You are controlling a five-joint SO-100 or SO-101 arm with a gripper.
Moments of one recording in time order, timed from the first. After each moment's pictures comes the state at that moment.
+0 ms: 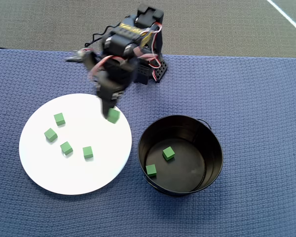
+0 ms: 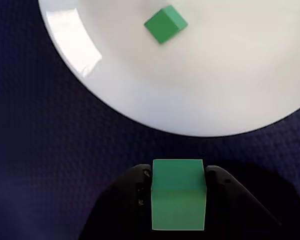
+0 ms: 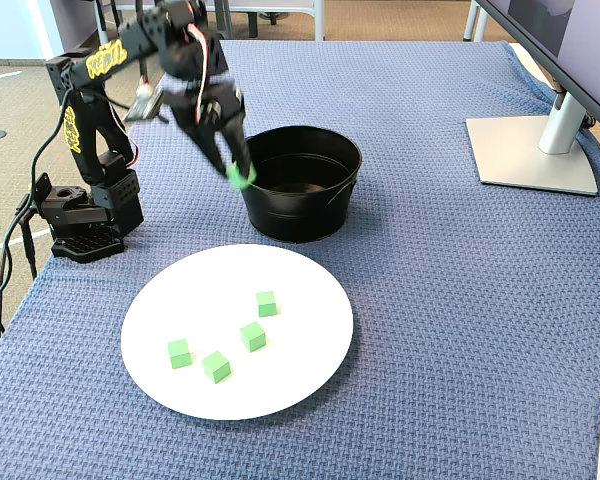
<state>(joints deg) 18.5 97.9 67.1 95.2 1.3</state>
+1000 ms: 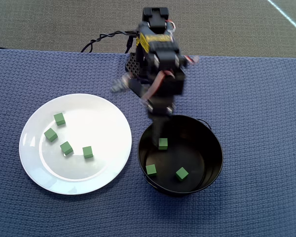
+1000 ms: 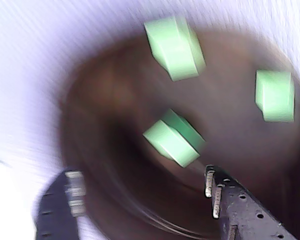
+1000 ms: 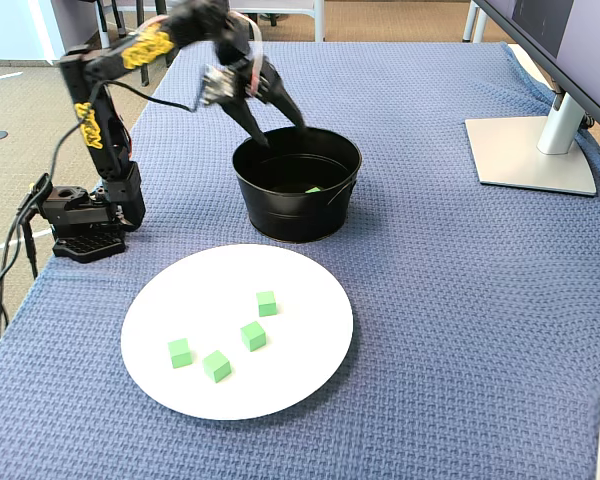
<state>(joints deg) -1.2 98.5 70.7 87.5 4.9</state>
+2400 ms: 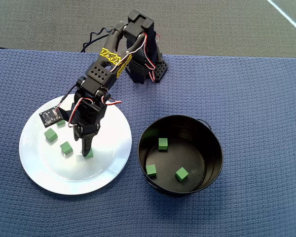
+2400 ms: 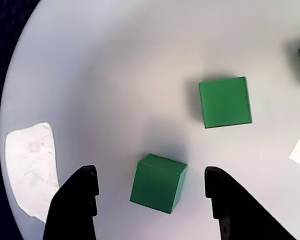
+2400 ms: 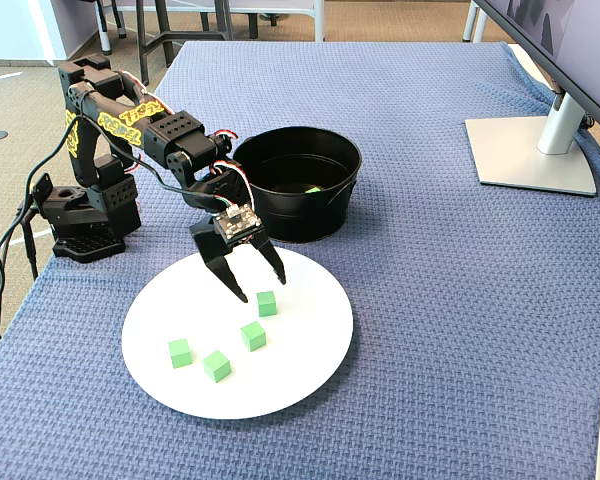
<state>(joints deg) 33.5 82.4 97.4 45.6 -63.5</state>
